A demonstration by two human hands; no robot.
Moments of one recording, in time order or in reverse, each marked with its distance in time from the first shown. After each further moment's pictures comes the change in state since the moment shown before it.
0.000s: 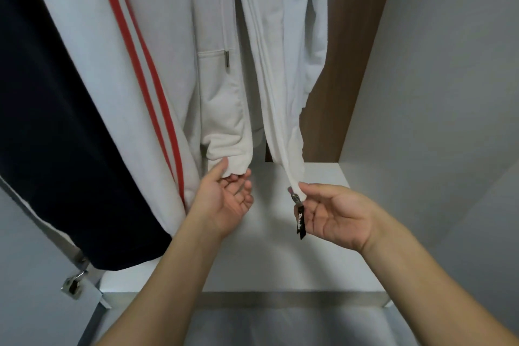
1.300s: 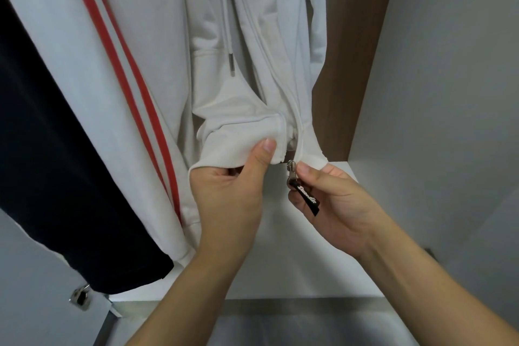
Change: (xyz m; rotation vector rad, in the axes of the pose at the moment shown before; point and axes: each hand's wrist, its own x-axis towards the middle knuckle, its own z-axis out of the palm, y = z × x) left_hand -0.074 -0.008 0.058 0.456 -0.093 1.096; right_hand -0.012 0.007 0.036 -0.098 -0.227 -0.461
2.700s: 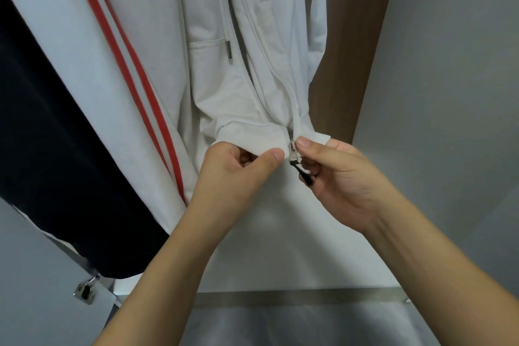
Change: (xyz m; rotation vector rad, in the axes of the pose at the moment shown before) left_hand 0.019 0.000 -0.022 0.346 -0.426 -0.175; right_hand 0.012 -0.009 0.000 -0.153 0.091 -0.060
